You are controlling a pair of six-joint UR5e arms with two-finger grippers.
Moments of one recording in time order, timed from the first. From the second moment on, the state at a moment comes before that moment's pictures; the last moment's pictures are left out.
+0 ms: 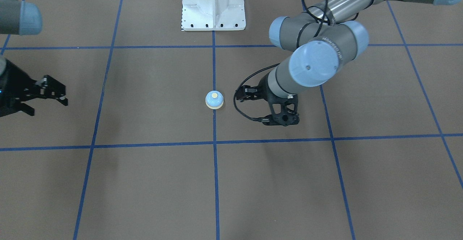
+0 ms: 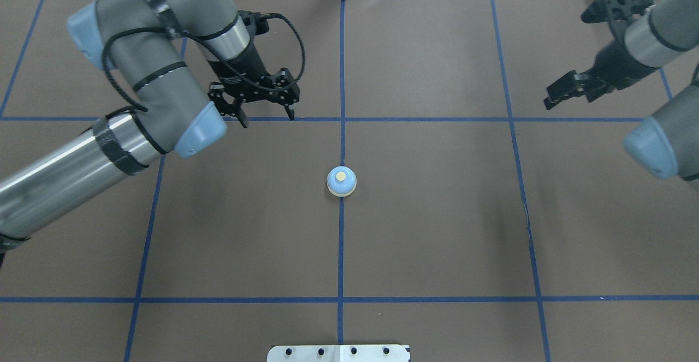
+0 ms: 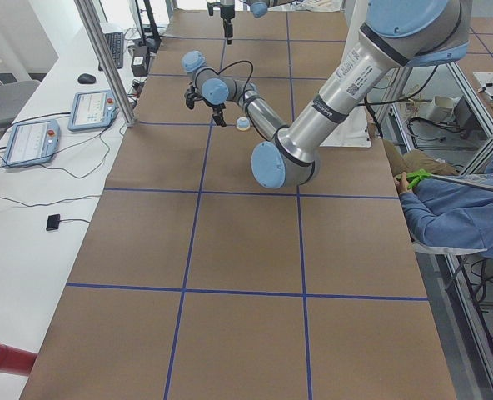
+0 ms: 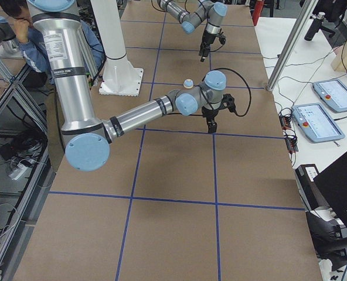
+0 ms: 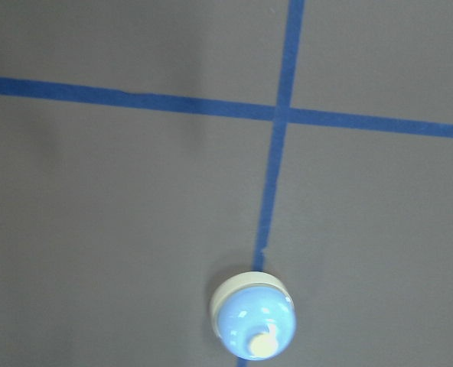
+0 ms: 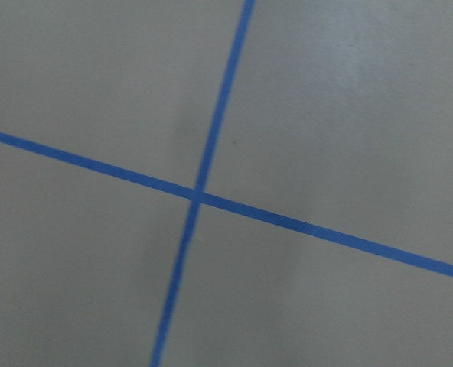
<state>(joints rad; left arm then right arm) -0.84 -2.30 -1.49 -1.59 -2.45 -0.98 1.02 -1.29 1.80 -1.46 2.26 0.60</state>
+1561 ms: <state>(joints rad) -1.11 -1.87 -1.69 -1.57 -2.44 -0.44 0.50 -0.82 1.51 -1.35 1.84 1.33</state>
